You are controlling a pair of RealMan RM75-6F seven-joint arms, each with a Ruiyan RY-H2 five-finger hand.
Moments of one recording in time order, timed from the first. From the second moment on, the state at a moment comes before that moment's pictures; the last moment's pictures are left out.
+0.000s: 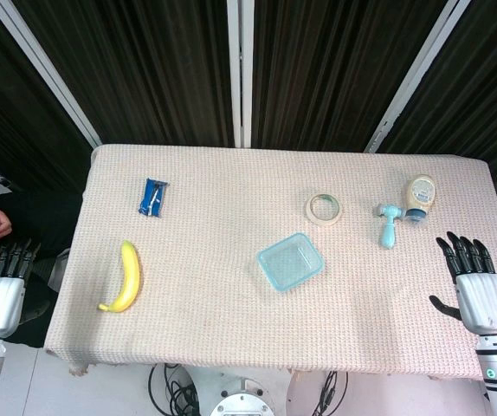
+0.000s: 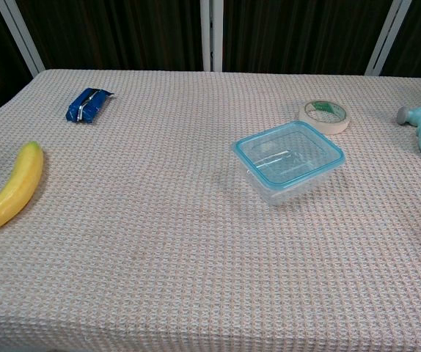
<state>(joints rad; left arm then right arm) -0.11 -1.18 -0.06 -1.57 1.48 1.48 0.21 0.11 -1.14 0.08 -1.62 -1.50 1.46 -0.13</state>
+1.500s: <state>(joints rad) -0.12 -1.18 -0.04 -1.59 1.48 1.45 0.17 0.59 -1.55 0.15 -1.29 -1.52 1.03 -0.23</state>
